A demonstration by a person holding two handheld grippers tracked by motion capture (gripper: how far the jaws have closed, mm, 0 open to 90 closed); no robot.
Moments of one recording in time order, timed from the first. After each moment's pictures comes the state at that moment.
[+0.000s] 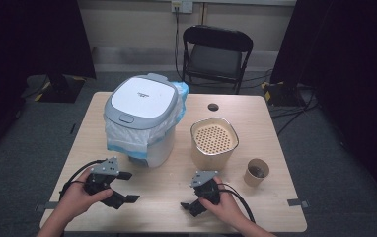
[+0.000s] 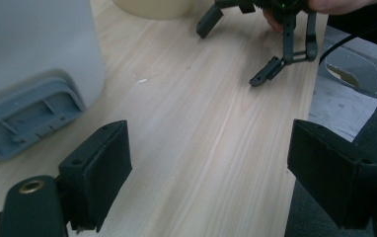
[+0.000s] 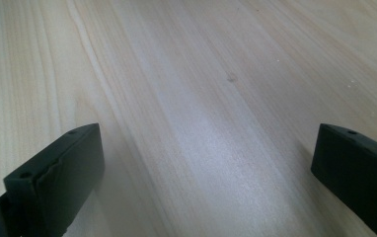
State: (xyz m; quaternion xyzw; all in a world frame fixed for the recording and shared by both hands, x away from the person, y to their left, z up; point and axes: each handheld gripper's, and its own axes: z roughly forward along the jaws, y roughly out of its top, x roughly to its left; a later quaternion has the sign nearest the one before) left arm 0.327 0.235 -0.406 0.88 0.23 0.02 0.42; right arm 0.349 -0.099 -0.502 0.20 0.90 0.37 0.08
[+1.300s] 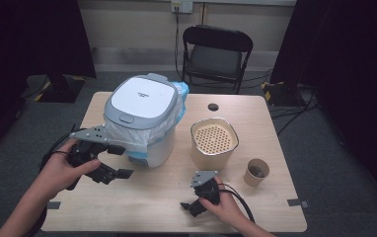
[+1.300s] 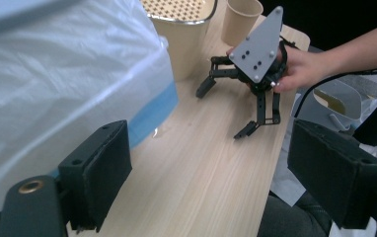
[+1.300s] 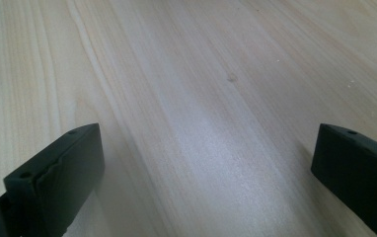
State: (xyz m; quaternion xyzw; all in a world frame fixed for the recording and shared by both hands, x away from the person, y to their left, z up) left arm 0.342 0.237 -0.300 0.87 0.24 0.03 0.43; right arm 0.349 -0.099 -0.502 0.20 0.90 0.37 0.08
